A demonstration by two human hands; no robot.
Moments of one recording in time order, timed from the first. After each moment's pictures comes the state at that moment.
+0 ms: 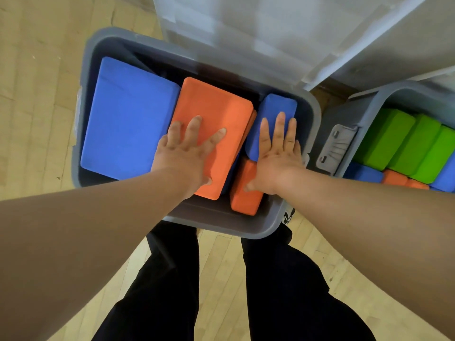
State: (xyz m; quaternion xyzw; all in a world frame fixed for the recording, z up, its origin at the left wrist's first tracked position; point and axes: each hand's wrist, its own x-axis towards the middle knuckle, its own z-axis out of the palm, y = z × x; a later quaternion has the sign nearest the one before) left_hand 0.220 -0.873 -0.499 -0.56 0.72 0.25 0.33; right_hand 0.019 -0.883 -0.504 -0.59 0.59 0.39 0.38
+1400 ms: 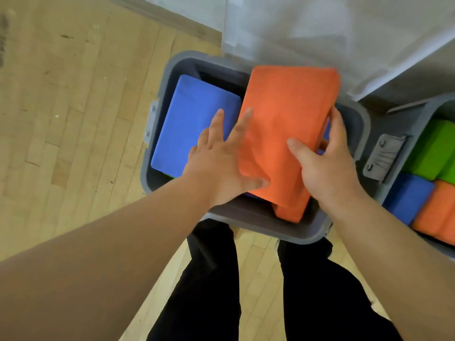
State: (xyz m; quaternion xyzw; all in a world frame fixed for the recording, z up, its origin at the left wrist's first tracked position) left_hand 0.279 -0.869 -0.420 -0.64 0.63 0.42 0.12; right_hand 0.082 -0.865 -0.421 -0.36 0.77 -0.18 0.50
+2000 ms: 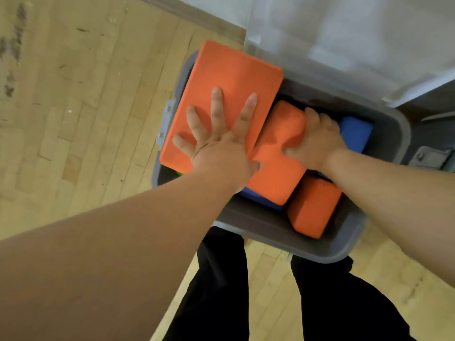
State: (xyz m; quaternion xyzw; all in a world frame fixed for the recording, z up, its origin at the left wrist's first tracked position) left_hand 0.292 -0.897 -0.456 -0.73 0.57 0.31 0.20; right_hand 0.094 -0.935 -0.552 -0.59 0.69 0.20 0.37
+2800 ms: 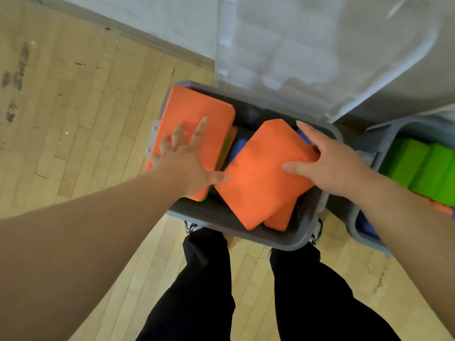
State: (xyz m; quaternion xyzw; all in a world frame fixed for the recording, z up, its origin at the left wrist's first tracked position) left_hand 0.306 -0.896 -0.395 -0.71 0.56 0.37 0.23; right_hand 0.014 -0.911 -0.396 -0.56 0.66 0.07 0.49
